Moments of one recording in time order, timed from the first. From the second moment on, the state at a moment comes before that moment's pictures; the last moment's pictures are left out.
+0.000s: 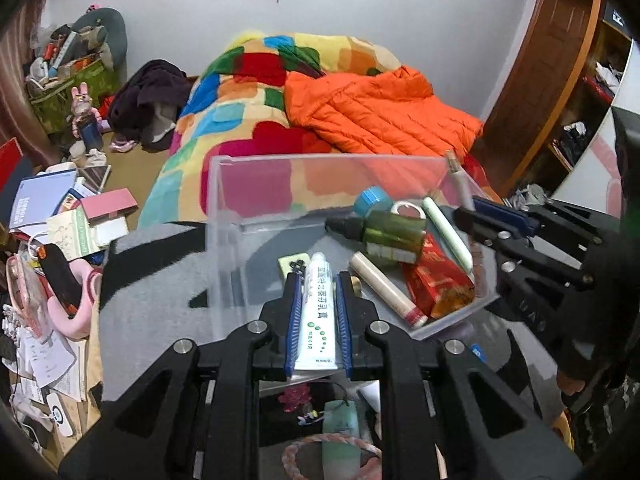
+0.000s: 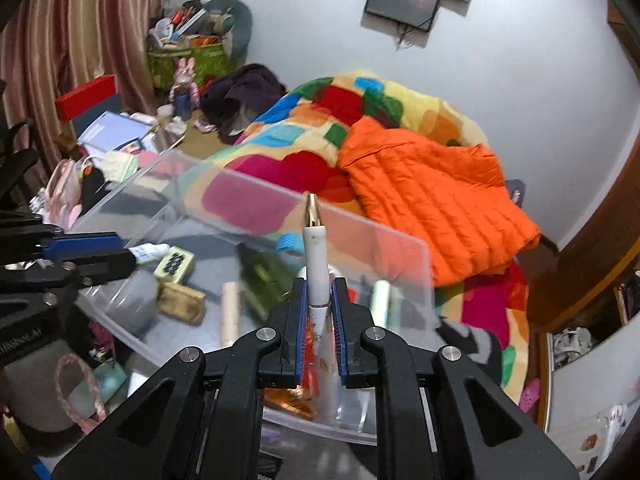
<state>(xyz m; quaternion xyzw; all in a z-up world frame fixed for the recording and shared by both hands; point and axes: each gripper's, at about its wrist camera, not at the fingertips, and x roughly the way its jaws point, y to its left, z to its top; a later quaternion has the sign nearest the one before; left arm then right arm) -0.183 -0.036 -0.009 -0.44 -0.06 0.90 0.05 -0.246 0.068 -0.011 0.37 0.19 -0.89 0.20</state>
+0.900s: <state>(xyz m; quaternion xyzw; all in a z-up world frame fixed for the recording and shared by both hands) -0.104 -0.038 0.026 -0.38 -0.03 0.92 0.06 -0.205 0.101 0.014 0.39 0.10 -0.87 0.29</state>
